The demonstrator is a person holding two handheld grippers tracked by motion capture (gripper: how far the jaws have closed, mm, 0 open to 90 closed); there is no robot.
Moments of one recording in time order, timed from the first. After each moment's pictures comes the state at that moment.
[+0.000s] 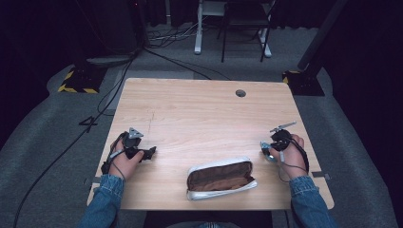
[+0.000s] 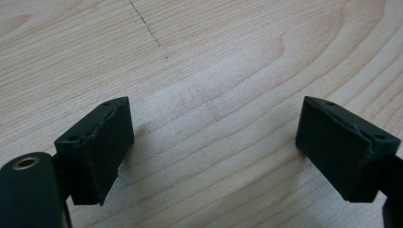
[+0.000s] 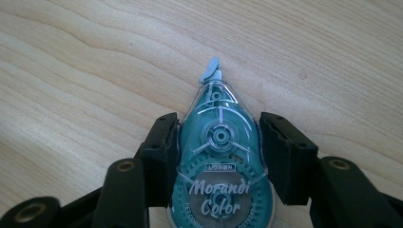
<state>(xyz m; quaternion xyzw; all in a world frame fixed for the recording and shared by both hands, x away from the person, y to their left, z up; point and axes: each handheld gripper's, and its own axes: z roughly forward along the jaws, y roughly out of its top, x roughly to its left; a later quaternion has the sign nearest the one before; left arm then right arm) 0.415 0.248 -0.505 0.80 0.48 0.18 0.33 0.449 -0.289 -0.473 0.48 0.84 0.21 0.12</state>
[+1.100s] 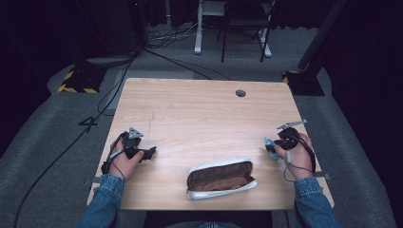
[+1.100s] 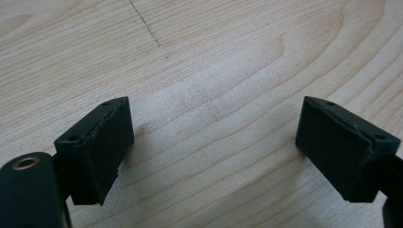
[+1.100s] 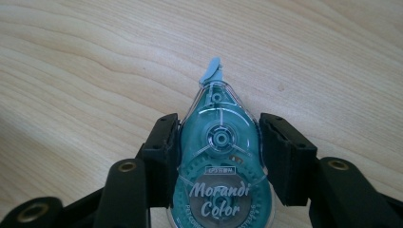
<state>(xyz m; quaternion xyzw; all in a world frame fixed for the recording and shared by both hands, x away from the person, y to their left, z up) 0.415 0.248 -0.505 0.80 0.48 0.18 0.33 0.438 -0.300 -0.447 0.49 0.82 0.26 0.13</state>
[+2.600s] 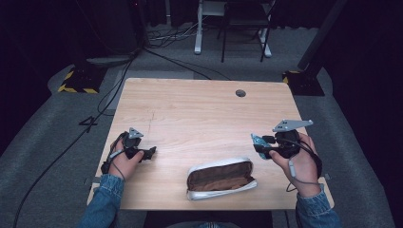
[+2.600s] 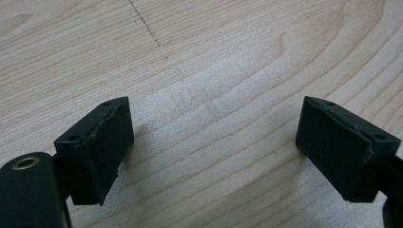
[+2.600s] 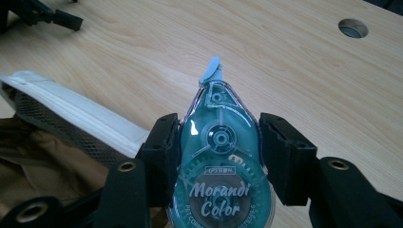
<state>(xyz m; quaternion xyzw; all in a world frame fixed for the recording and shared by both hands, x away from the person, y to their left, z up) 0.415 0.248 -0.505 0.80 0.48 0.18 0.33 0.364 -0.237 -0.350 0.37 0.85 0.35 0.15</state>
